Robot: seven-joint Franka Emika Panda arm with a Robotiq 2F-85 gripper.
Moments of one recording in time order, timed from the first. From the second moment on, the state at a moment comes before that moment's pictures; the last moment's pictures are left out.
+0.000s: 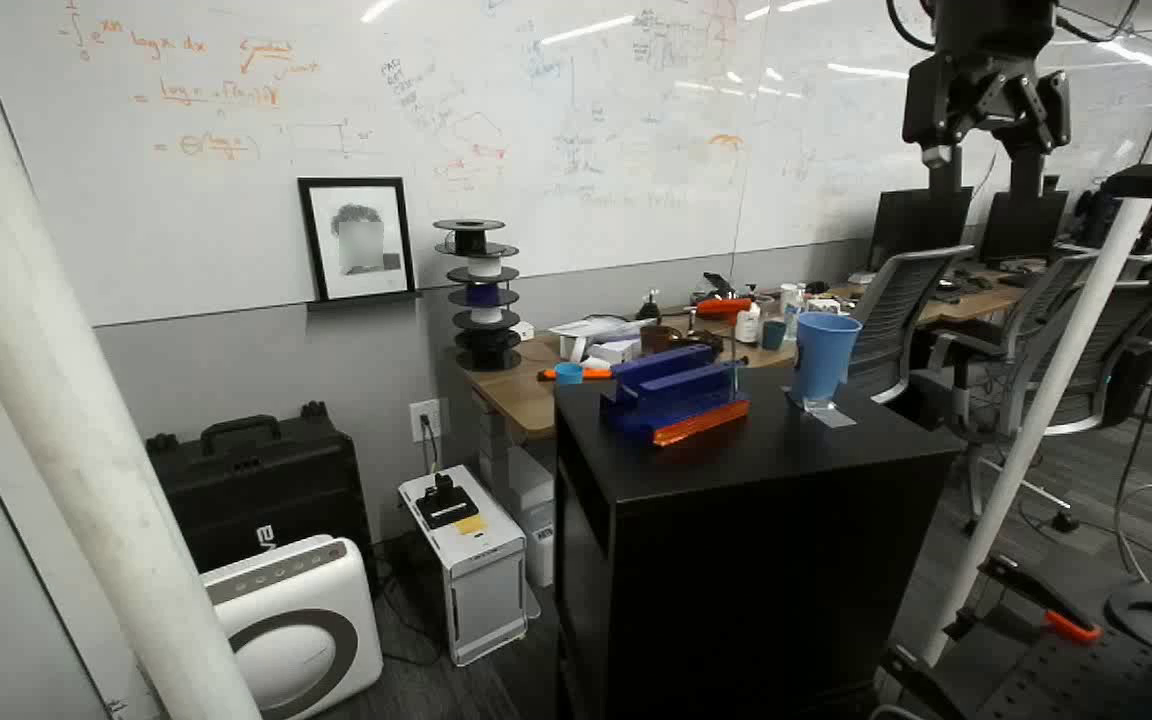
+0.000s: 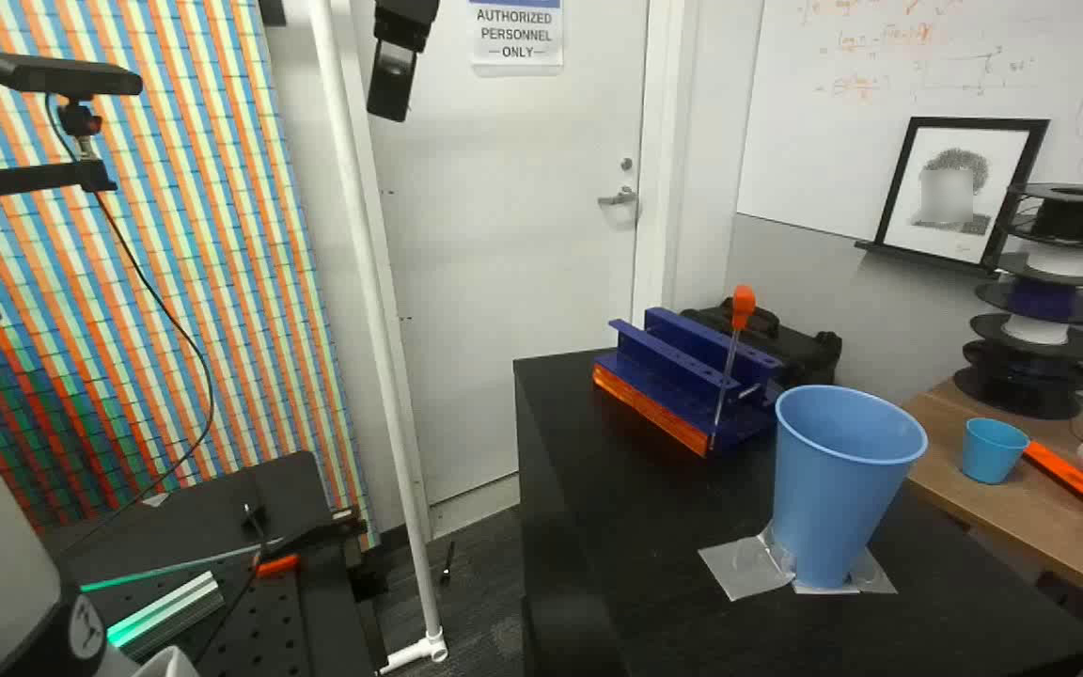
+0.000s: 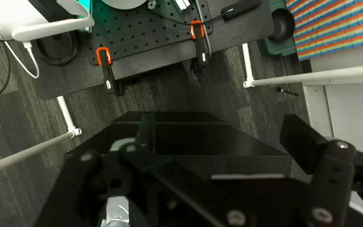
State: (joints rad) arm -0.01 -0.57 0.05 -2.29 0.13 1.42 0.27
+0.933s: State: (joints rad) arm -0.02 -0.46 -0.01 -2.18 -0.17 1.63 0.00
